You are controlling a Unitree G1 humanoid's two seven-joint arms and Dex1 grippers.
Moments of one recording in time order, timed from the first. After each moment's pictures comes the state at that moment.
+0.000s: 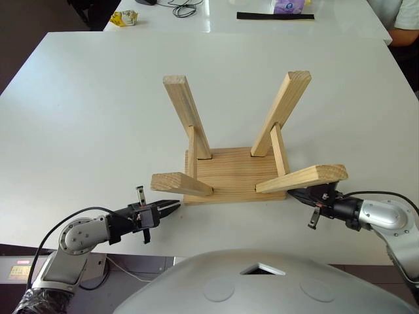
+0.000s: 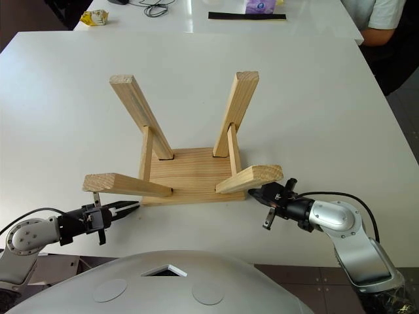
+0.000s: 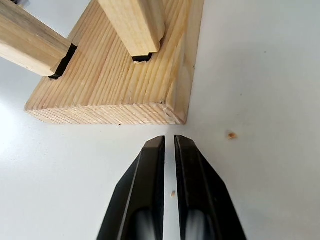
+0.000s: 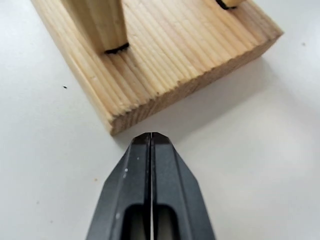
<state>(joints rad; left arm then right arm) 0.52 0.70 0.00 -0.09 -0.02 -0.55 -0.92 0.49 -0.79 0.06 -0.54 0.08 0.33 0.81</state>
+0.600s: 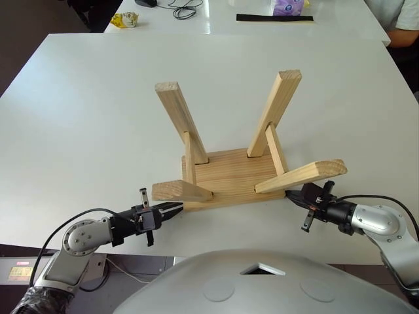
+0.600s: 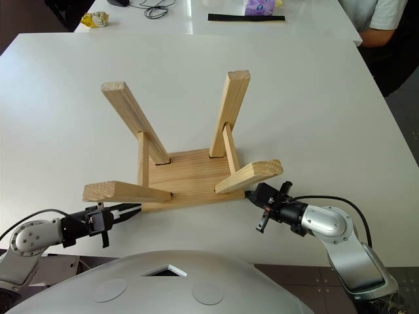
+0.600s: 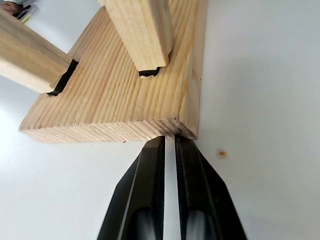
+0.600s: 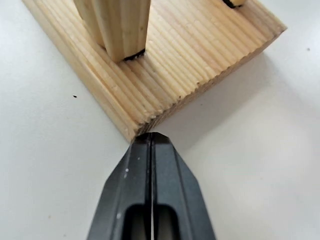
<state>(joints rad) 0.54 0.80 -0.05 -0.17 -0.15 -0.49 -0.96 0.52 -0.79 0.07 -0.62 0.06 0.37 0.76</state>
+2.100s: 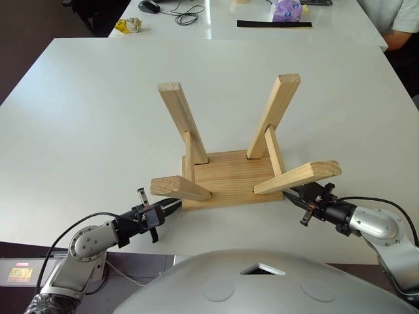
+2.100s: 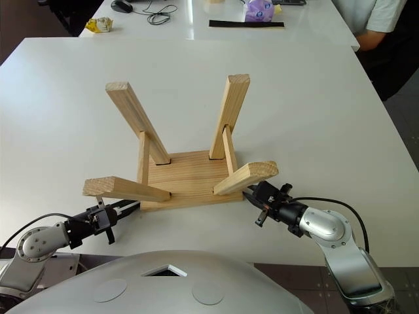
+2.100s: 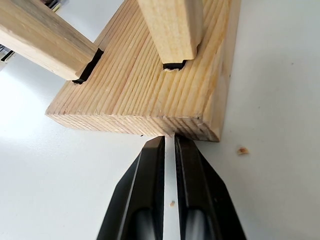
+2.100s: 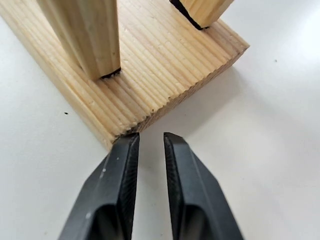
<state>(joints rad) 0.56 0.70 -0.05 -0.10 0.00 -0.51 -0.77 0.54 -0.72 0.08 -0.59 0.04 0.36 0.69</state>
